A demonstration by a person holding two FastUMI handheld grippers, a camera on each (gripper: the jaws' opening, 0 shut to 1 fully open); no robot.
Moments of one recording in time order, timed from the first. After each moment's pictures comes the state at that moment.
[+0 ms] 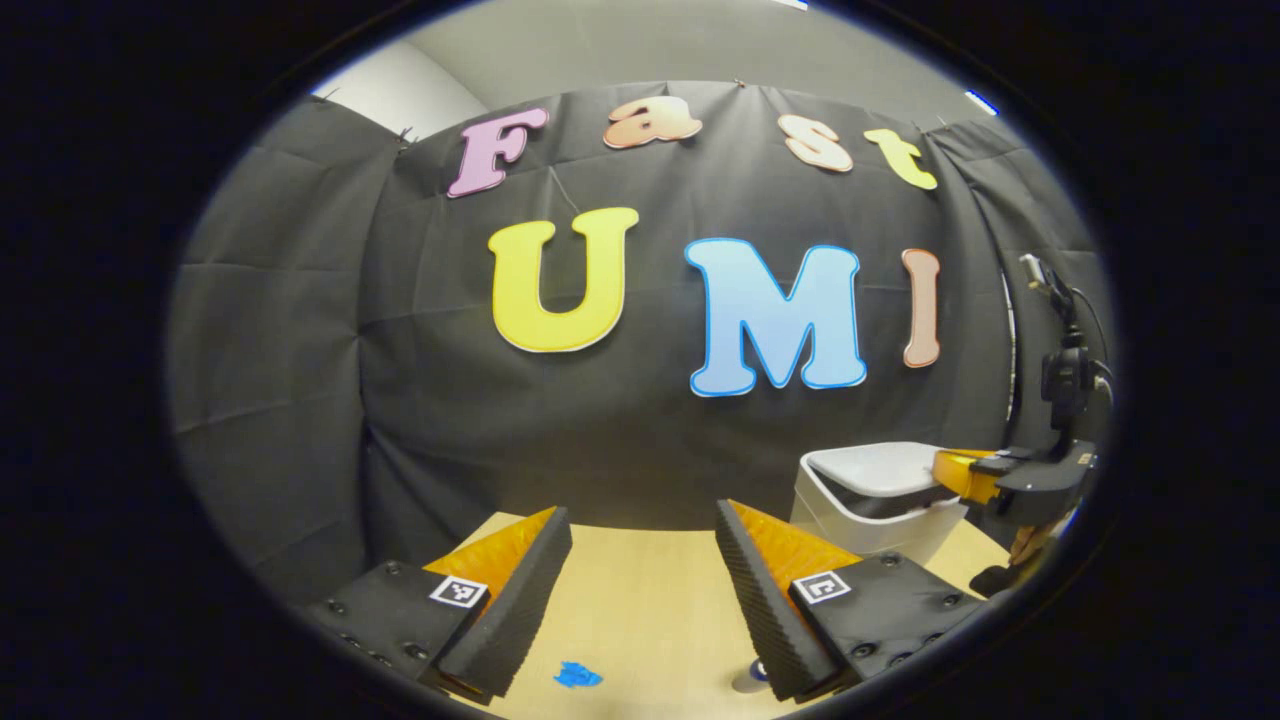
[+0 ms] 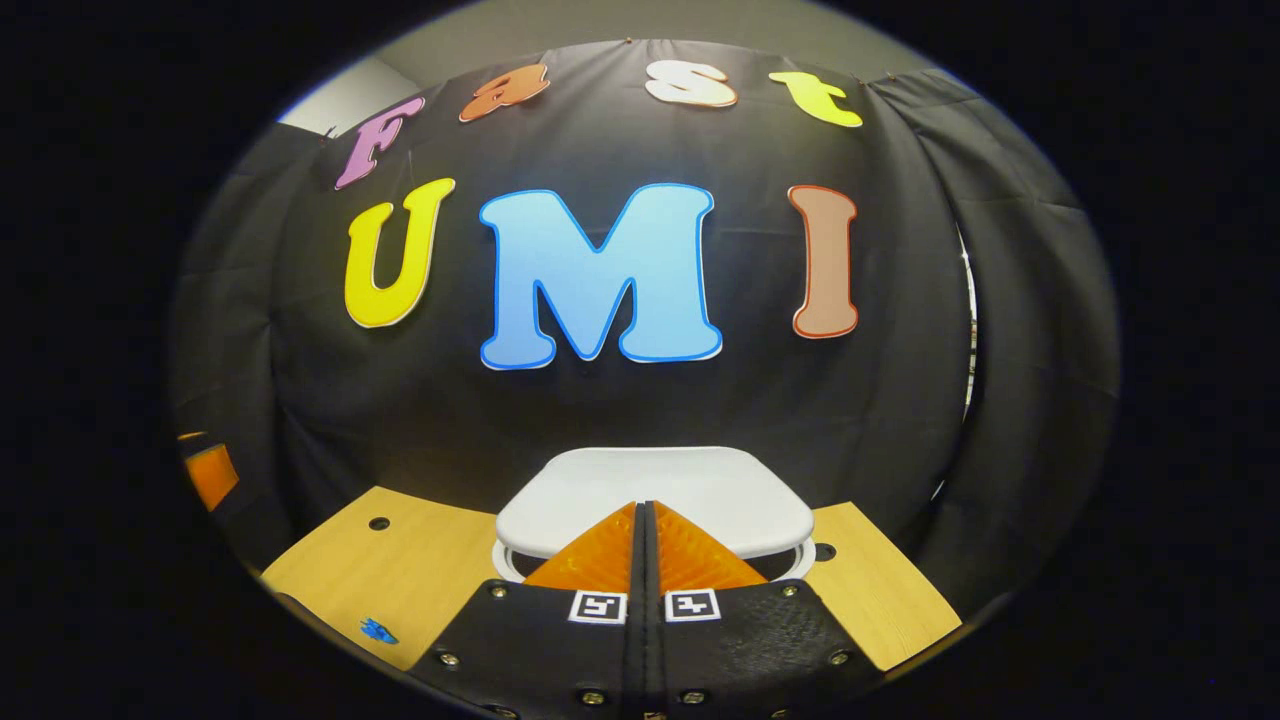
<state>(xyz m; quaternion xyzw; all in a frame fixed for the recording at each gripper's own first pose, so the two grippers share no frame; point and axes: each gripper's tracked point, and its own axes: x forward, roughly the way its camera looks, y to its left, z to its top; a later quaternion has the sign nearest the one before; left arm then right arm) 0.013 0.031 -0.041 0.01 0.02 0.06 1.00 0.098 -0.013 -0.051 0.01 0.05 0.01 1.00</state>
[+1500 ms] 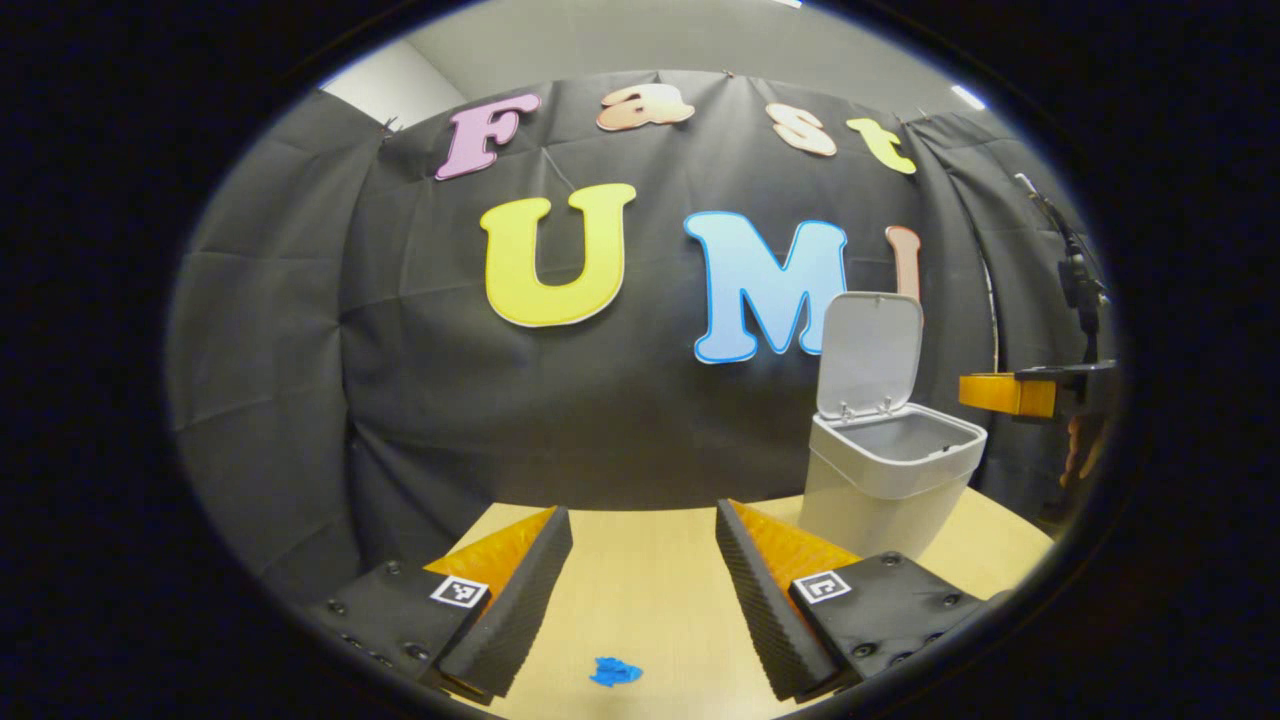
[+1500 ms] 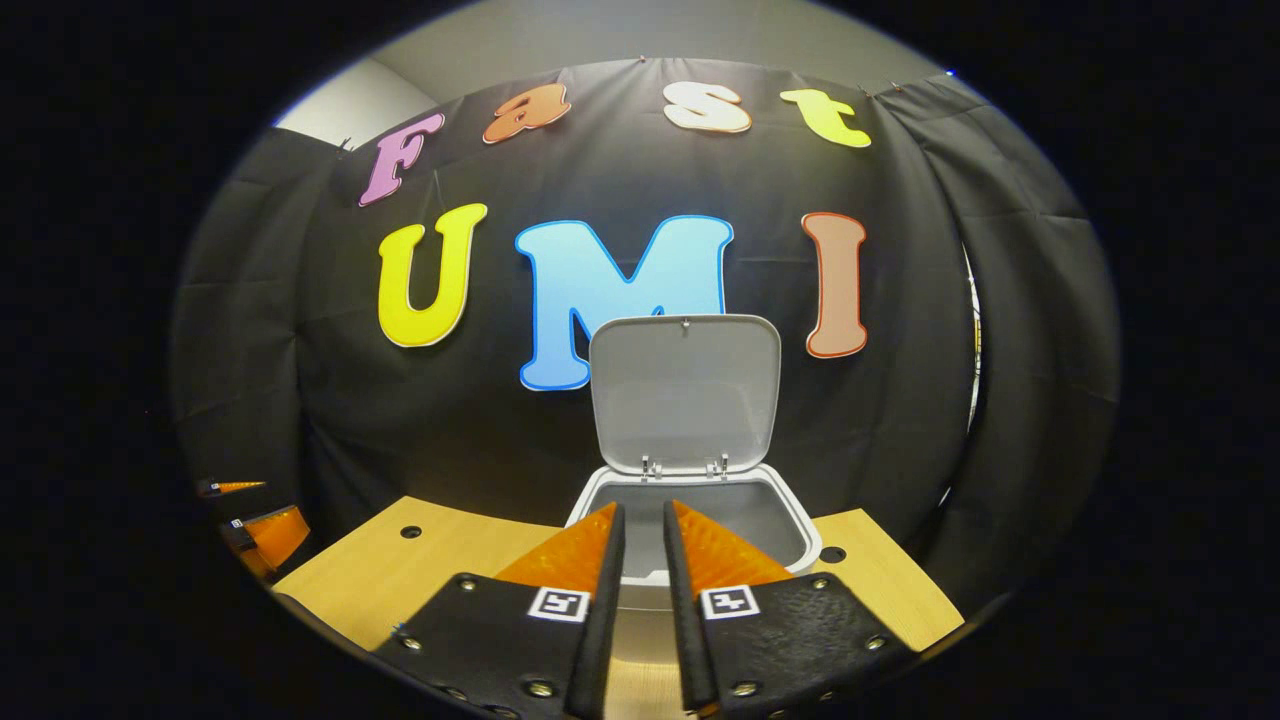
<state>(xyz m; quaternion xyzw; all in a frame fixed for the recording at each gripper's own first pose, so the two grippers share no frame) 0.009 0.088 -0.099 0.02 0.04 0.02 1.00 0.059 0.017 -0.034 0.00 0.04 0.04 1.00</state>
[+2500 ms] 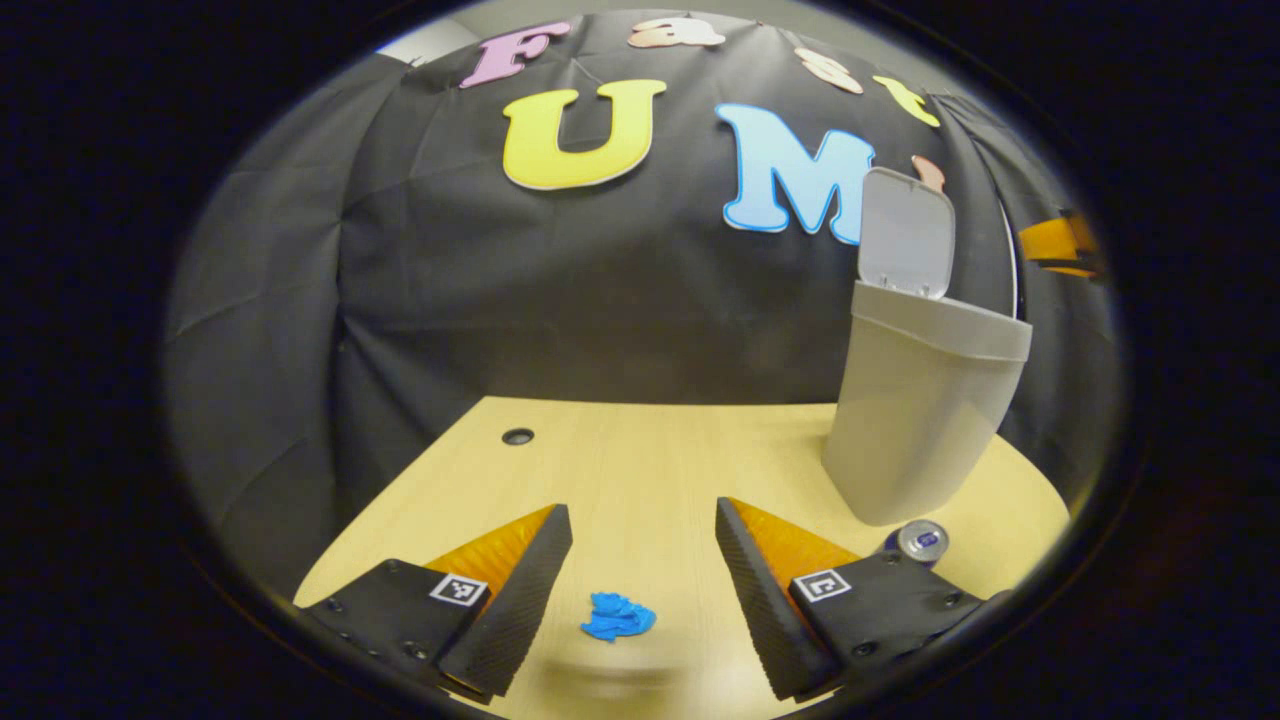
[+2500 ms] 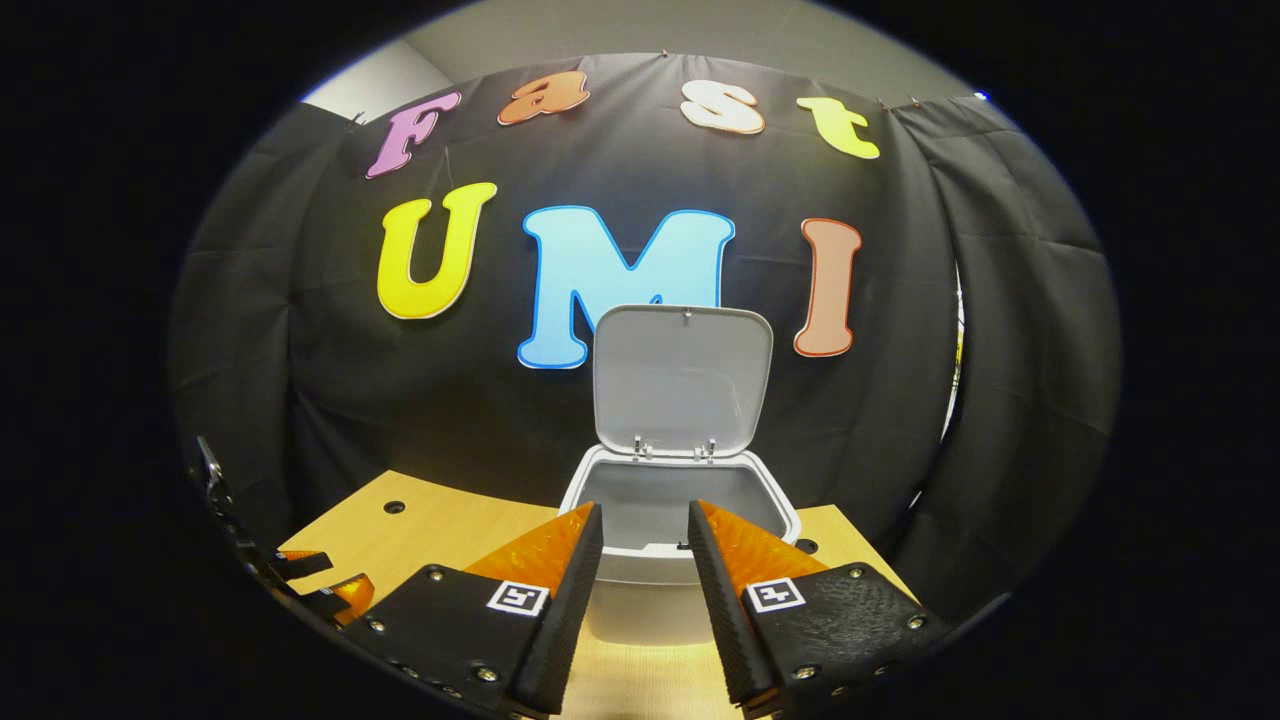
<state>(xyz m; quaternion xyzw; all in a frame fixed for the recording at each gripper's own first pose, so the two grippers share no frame) 0.026 0.122 -0.291 -0.02 0.16 0.03 0.99 0.034 0.017 -0.041 -0.04 0.06 0.01 1.00</state>
